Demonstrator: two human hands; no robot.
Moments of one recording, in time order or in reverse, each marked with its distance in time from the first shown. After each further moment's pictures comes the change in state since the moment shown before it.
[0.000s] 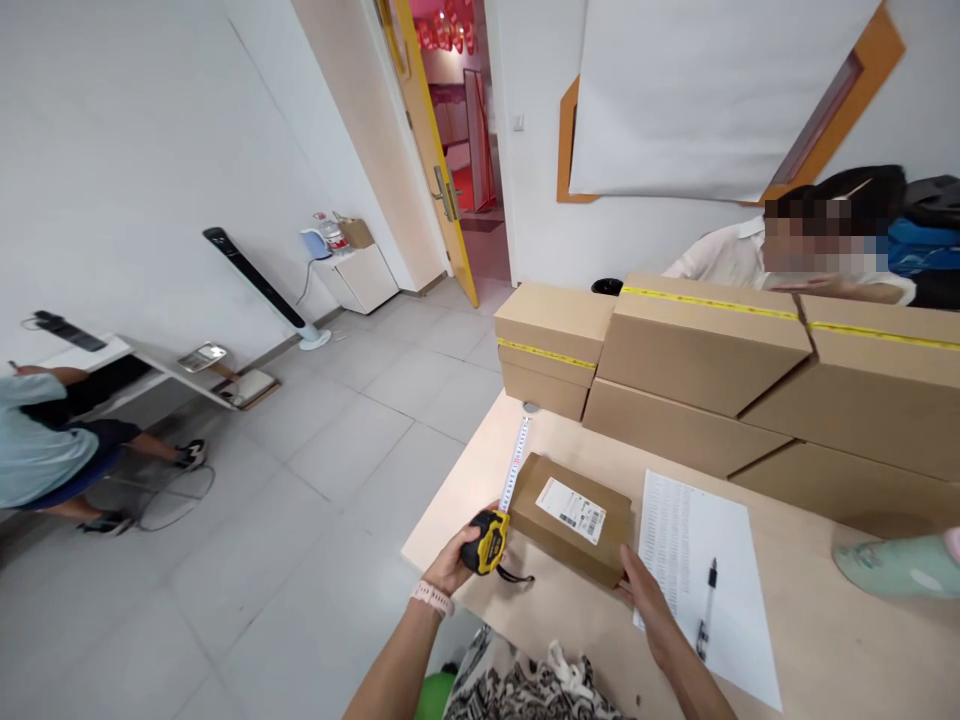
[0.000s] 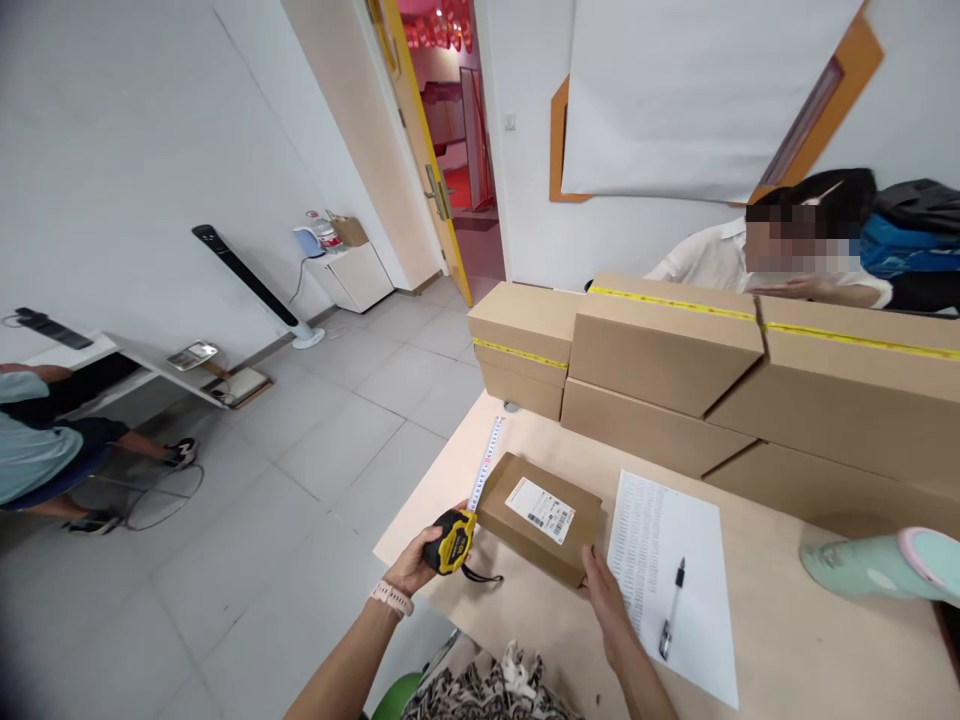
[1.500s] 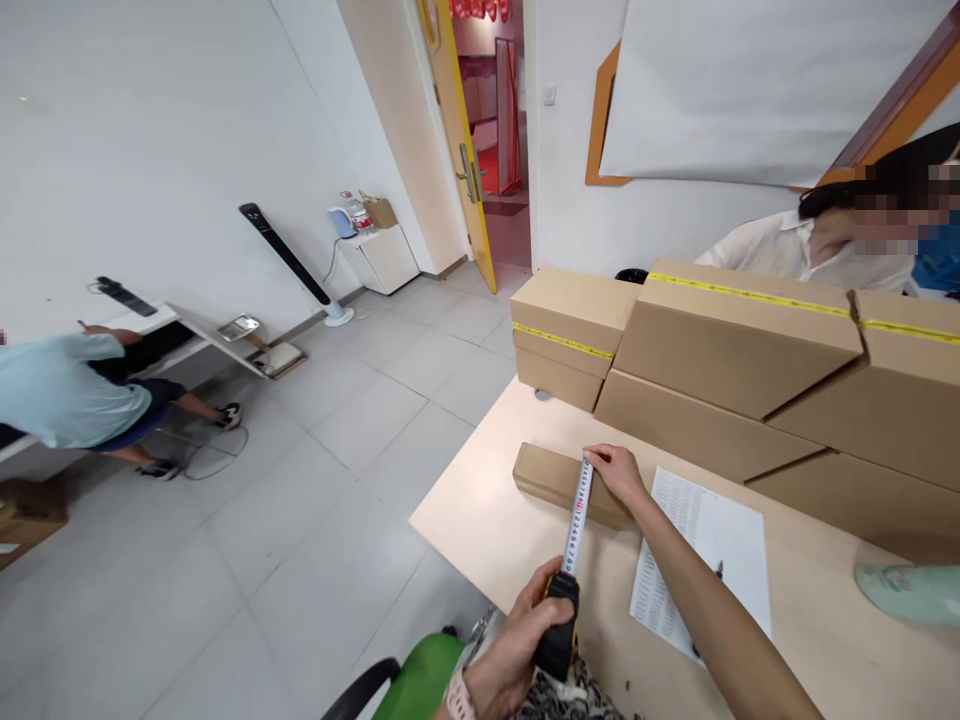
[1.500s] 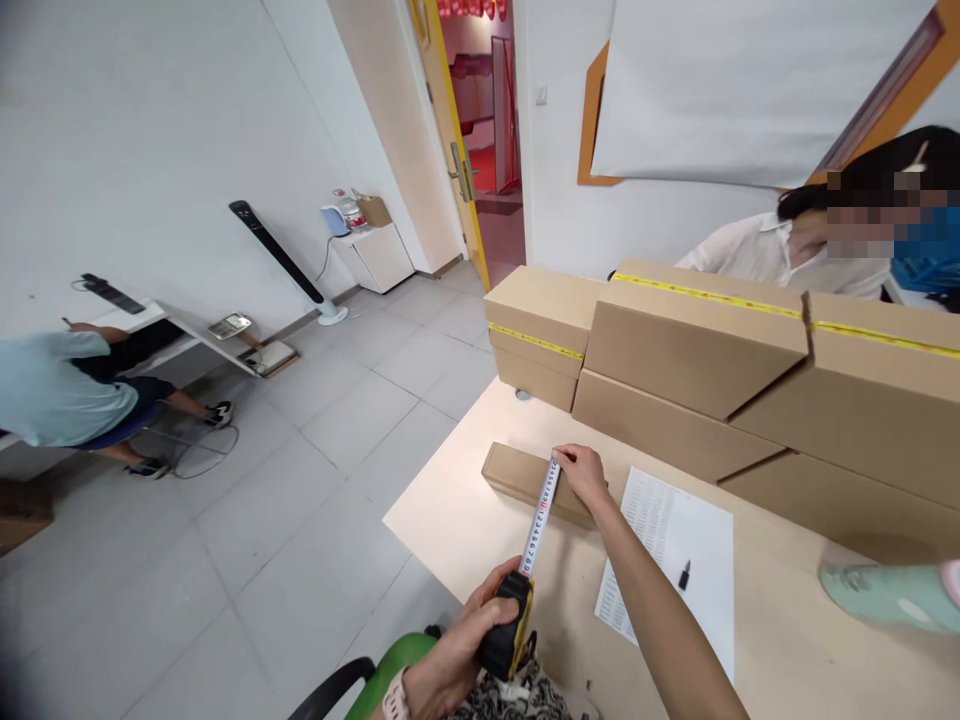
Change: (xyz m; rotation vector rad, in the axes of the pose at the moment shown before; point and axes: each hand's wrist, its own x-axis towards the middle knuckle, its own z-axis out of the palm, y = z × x) left_hand -0.048 -0.067 0.162 0.062 0.338 -0.158; right_hand 0.116 -0.116 0.040 -0.487 -0.178 -0.569
